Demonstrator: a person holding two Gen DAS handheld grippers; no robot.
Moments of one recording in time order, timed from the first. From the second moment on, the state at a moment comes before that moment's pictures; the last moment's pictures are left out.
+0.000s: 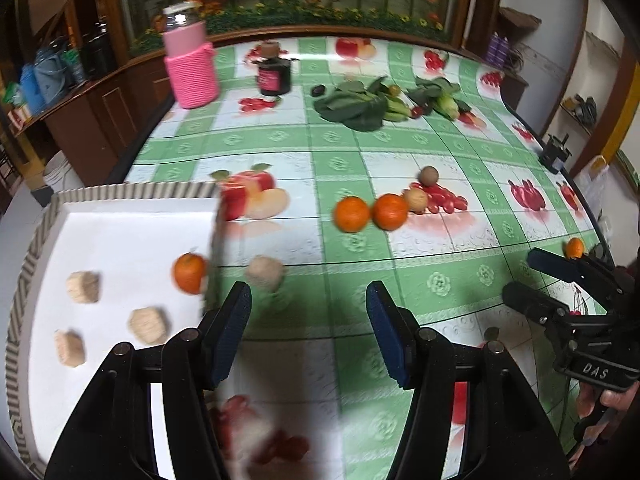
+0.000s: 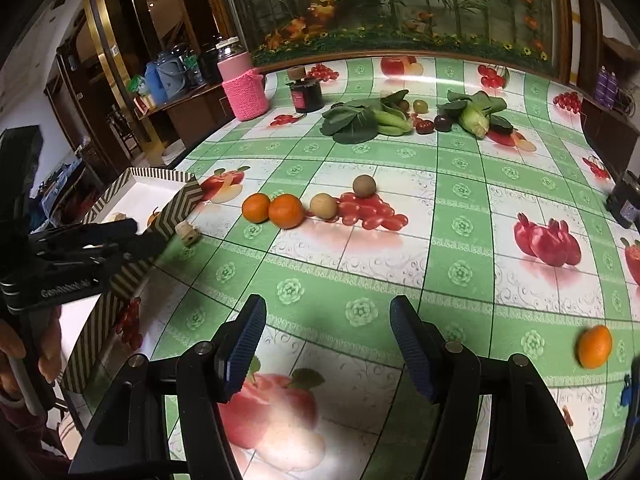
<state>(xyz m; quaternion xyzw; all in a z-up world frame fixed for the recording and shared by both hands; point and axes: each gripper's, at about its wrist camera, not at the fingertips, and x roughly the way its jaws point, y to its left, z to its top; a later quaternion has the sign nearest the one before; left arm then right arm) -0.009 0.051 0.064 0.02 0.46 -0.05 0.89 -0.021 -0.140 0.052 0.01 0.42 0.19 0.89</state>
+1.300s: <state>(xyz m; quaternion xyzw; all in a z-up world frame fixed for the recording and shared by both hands) 0.074 0.038 0.021 0.03 0.50 -0.10 0.86 0.053 -0.091 0.027 -0.01 0.45 0.23 0.86</state>
